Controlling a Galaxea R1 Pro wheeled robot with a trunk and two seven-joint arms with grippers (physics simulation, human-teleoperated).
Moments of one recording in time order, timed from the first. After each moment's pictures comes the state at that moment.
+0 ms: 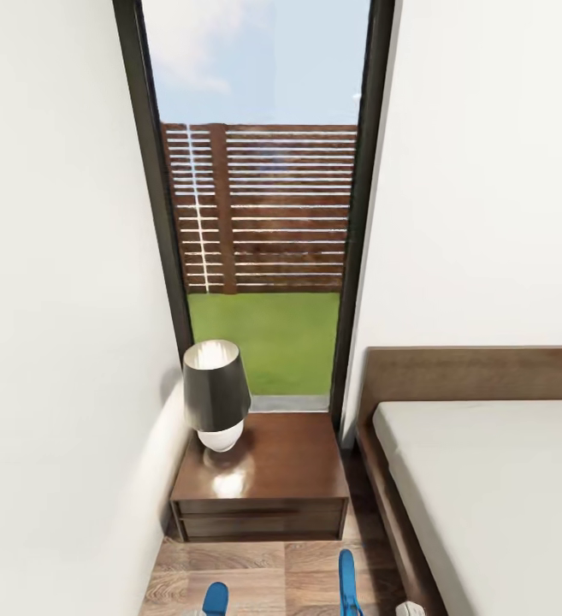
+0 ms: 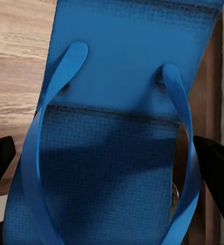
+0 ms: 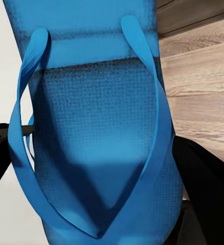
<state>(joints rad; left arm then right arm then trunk) -0.42 0.03 -0.21 -0.02 0.38 0.03 -0.50 -0.38 -0.15 0.16 -0.11 -0.43 0.07 0.99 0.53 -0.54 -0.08</state>
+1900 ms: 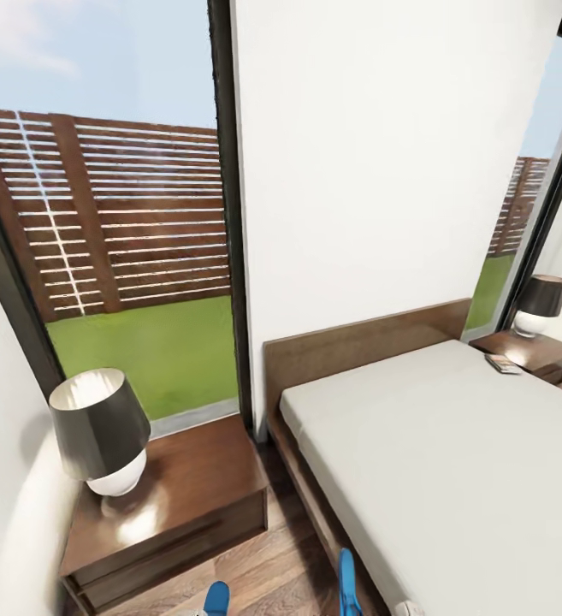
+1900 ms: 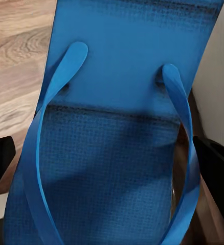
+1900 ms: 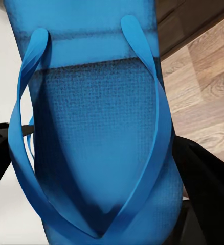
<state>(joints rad) -0.42 0.02 -0.21 -0.02 0.37 0.03 -0.50 -0.38 -0.15 0.16 -0.11 -0.43 0.07 1.00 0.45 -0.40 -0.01</state>
